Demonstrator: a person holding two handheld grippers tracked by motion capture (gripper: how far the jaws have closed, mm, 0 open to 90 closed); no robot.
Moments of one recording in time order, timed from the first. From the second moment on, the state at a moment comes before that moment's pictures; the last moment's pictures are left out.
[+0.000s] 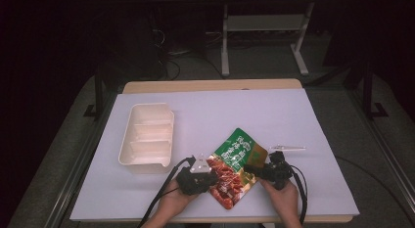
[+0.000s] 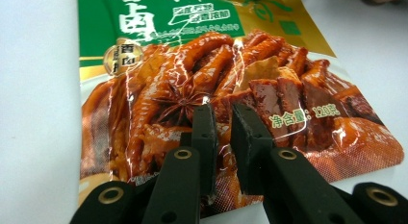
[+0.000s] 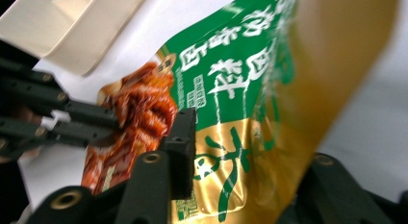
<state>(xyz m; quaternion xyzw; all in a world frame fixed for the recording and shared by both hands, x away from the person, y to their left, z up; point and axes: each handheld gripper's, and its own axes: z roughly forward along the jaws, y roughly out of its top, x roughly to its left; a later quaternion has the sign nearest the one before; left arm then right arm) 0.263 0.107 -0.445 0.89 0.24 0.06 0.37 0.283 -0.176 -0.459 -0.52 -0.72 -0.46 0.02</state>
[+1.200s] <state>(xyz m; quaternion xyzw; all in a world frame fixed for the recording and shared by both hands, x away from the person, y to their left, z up) 0.202 0.154 -0.423 0.87 0.19 0.09 0.46 0.282 -0.150 -0.334 -0.31 -0.79 -0.53 -0.07</state>
